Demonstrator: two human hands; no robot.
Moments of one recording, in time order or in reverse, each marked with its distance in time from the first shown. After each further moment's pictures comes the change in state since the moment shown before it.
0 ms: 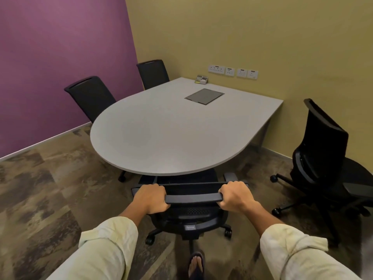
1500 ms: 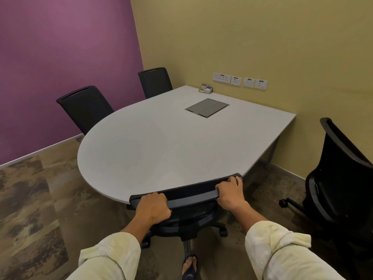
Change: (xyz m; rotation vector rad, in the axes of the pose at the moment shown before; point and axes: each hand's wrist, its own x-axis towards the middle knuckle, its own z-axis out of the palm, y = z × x) left_hand 0.184 0.044 -0.014 -0.130 0.067 -0.246; right_hand 0.169 0.135 0.005 0.138 -0.045 0.214
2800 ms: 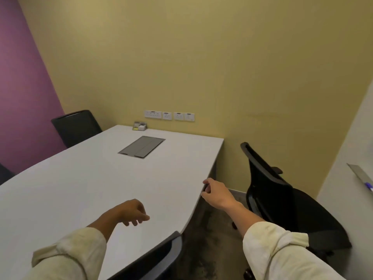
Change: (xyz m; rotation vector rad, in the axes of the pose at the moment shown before) left_hand 0.235 0.138 -0.118 -0.349 -0.488 0.162; right_hand 0.065 0.193 -0.128 0.583 0.162 0.326
